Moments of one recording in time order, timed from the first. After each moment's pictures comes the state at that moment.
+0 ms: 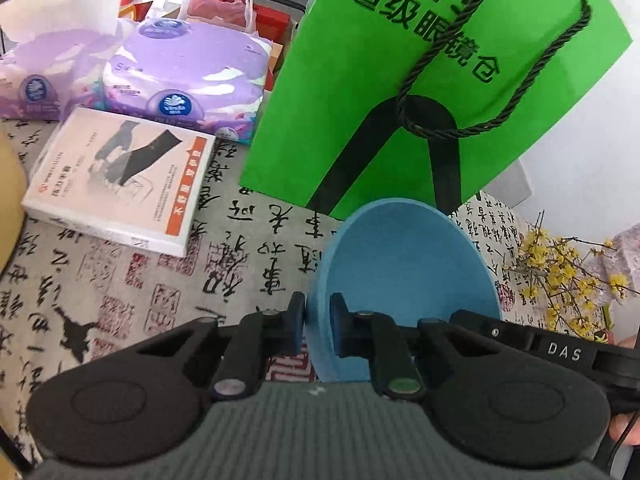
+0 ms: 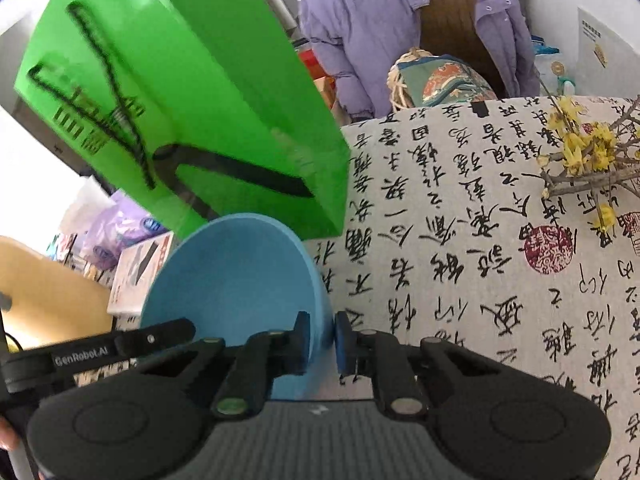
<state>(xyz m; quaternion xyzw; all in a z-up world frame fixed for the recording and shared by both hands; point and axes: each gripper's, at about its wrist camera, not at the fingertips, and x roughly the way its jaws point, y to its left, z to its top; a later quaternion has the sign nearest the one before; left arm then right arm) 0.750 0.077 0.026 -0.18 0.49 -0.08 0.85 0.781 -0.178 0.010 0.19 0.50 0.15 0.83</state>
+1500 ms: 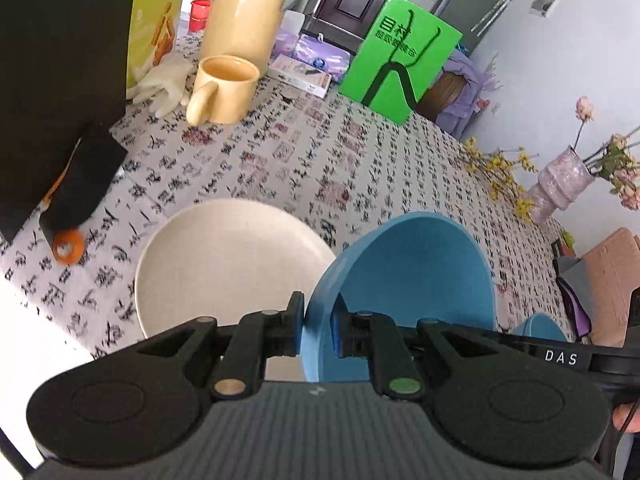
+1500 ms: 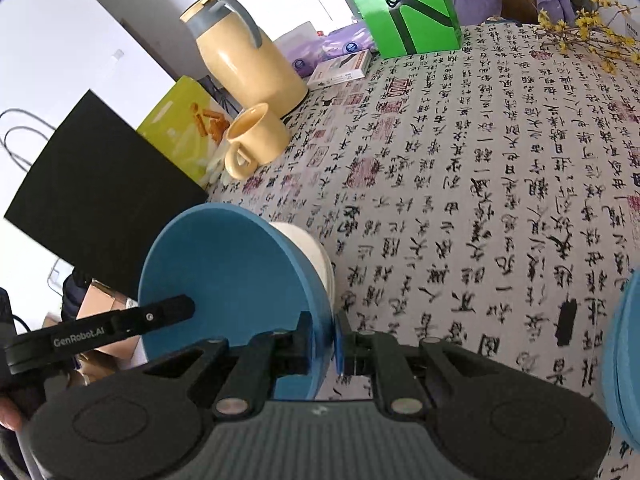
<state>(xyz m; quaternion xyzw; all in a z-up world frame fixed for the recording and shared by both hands) 0.243 0.109 0.092 -0.21 0.42 0.00 0.88 0.327 -0.151 0.097 0.15 0.50 0.28 0.80</state>
